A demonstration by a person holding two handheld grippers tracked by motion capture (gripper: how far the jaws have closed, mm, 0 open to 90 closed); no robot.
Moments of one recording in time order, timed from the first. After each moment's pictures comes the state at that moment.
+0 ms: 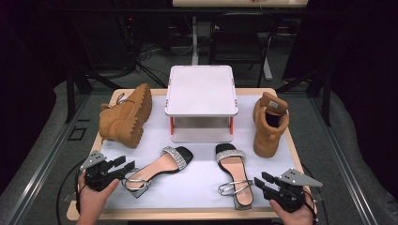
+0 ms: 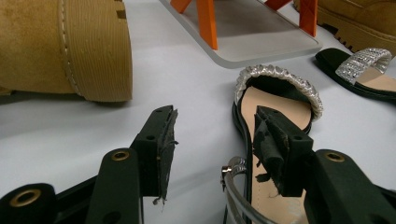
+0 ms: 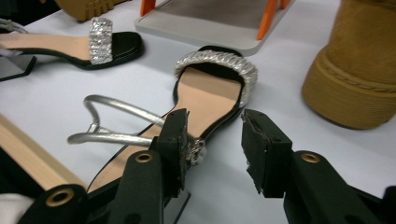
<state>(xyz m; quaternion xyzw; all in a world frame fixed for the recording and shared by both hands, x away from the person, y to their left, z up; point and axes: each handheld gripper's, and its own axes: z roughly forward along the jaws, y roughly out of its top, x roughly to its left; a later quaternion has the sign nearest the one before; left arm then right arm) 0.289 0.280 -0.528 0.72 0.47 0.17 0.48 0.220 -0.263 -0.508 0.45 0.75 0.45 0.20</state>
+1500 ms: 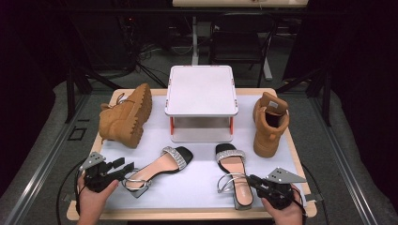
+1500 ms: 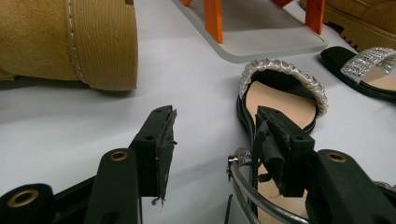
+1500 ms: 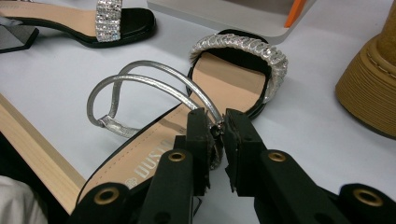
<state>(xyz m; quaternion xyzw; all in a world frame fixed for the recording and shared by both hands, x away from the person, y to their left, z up) 0.288 0.282 -0.530 0.72 0.48 0.16 0.48 0.233 -0.246 -0.522 0.42 0.78 0.43 0.19</state>
